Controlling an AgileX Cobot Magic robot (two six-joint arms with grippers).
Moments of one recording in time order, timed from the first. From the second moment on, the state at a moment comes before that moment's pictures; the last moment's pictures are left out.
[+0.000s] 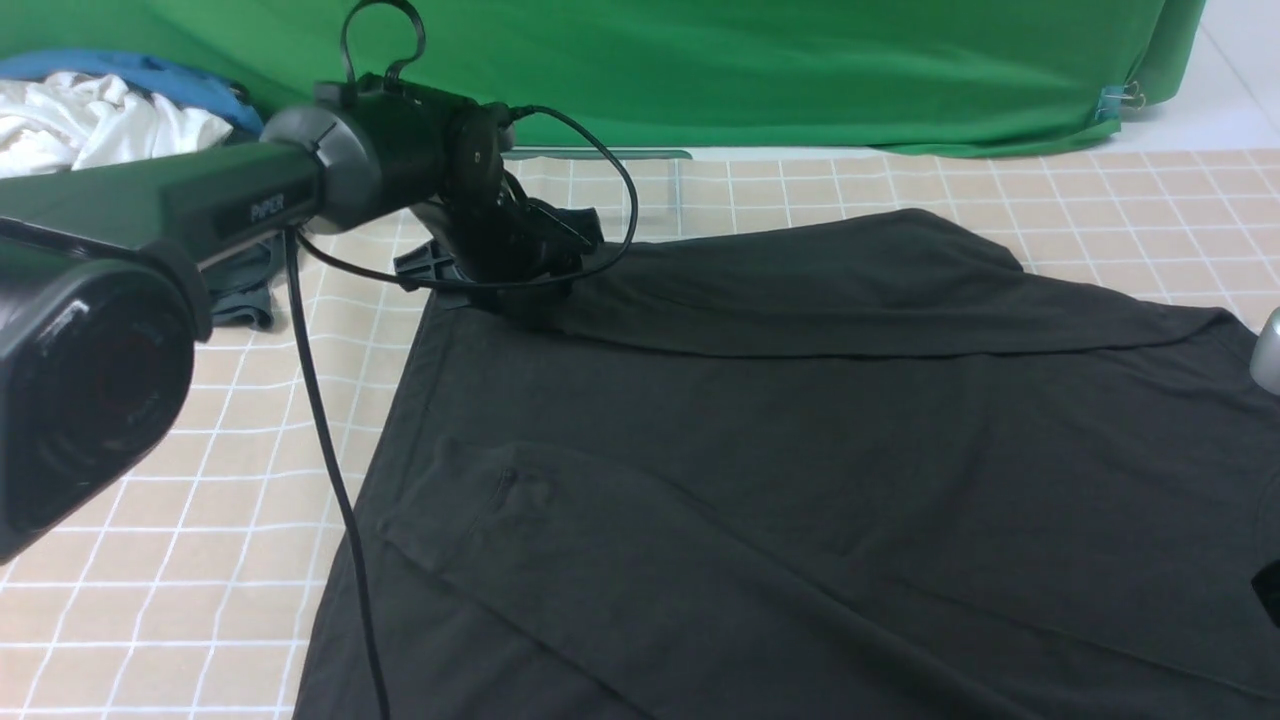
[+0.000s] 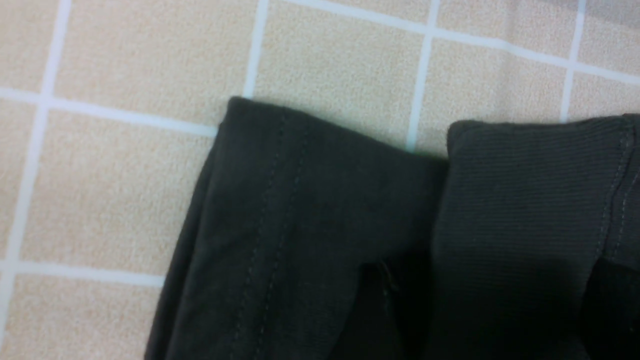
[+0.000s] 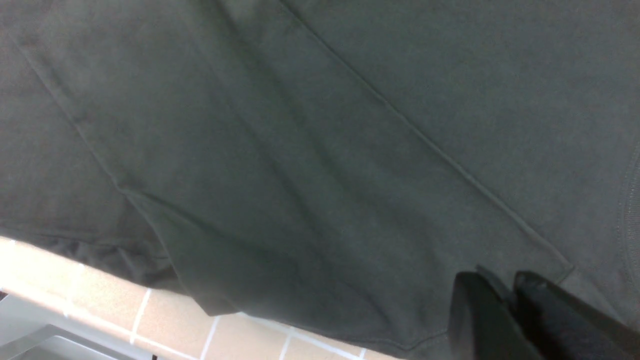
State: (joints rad) right arm 0.30 0.96 -0.86 0.06 1.16 -0.01; left arm -0.27 2.24 -1.74 0.09 0.63 -0.50
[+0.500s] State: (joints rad) right arm 0.30 0.96 -0.86 0.06 1.16 -0.01; left arm -0.27 2.24 -1.76 0.04 0.66 -0.41
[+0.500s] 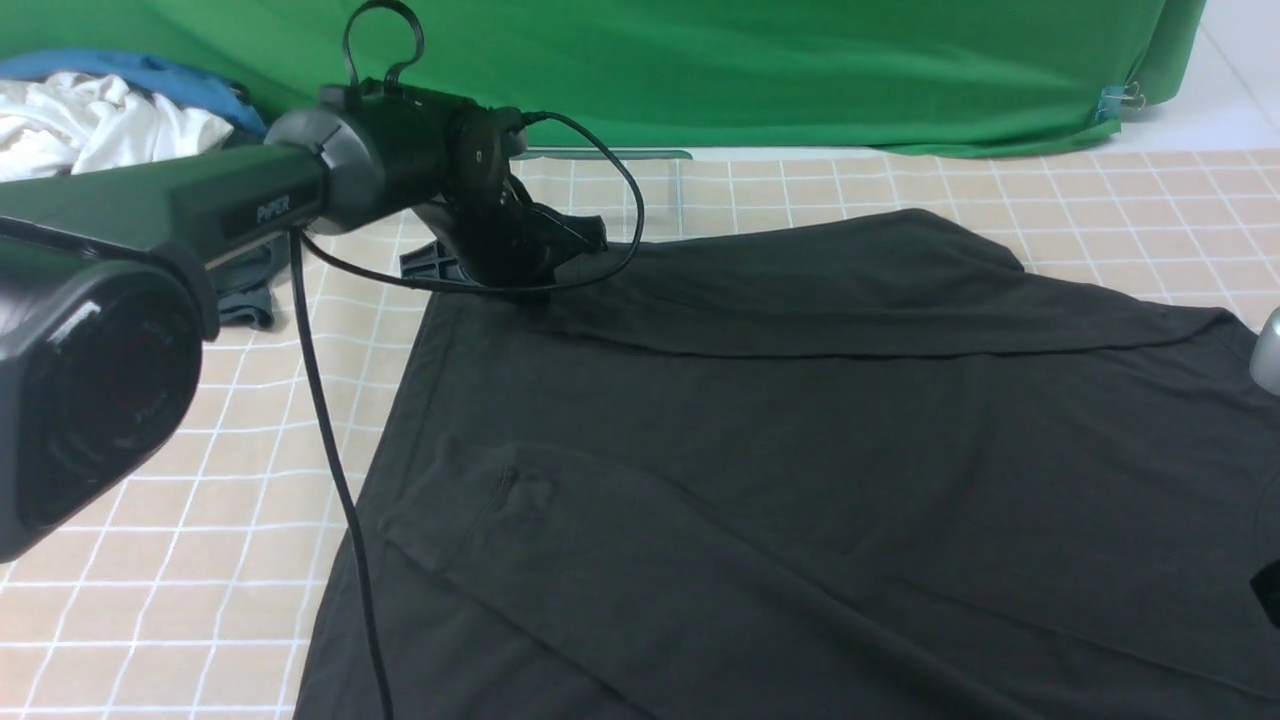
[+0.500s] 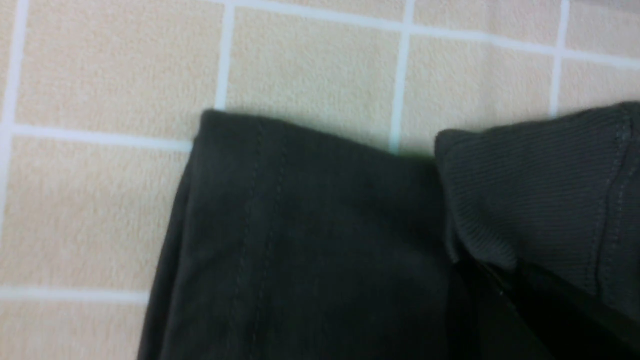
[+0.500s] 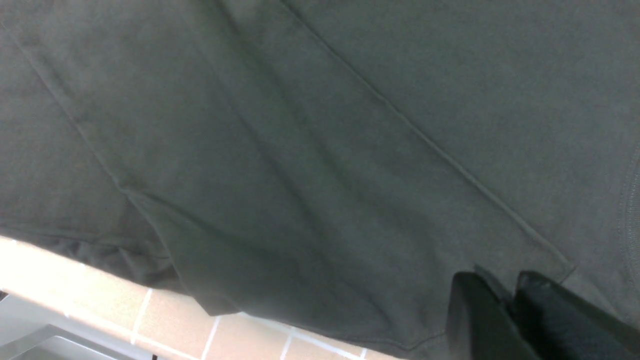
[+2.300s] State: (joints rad) right arm 0.30 0.96 -0.86 0.06 1.08 -0.01; left arm -0.27 1.75 -1.25 -0.05 1.10 -0.41
